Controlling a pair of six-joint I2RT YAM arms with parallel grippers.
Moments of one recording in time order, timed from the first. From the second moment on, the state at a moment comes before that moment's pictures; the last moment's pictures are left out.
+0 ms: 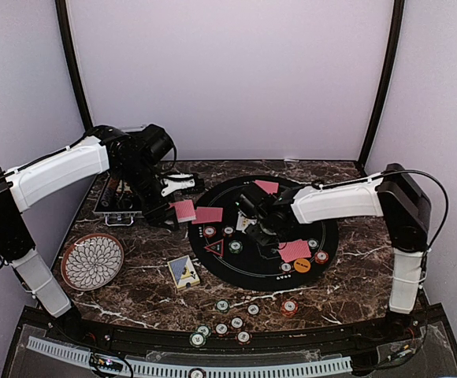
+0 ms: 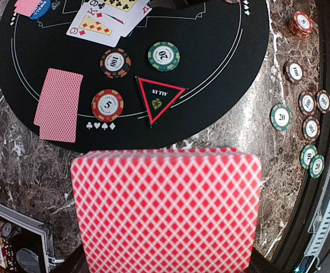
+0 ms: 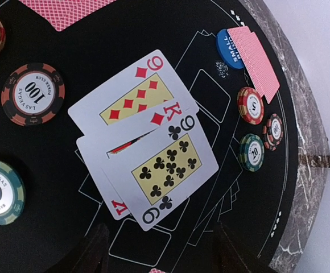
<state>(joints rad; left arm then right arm) -0.65 1.65 1.56 -1.15 0.23 0.62 0.94 1.97 1.35 -0.48 0.56 -0.05</state>
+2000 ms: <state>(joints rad) -0.65 1.65 1.55 -1.12 0.23 0.62 0.87 2.07 1.43 0.36 -0.82 1.21</state>
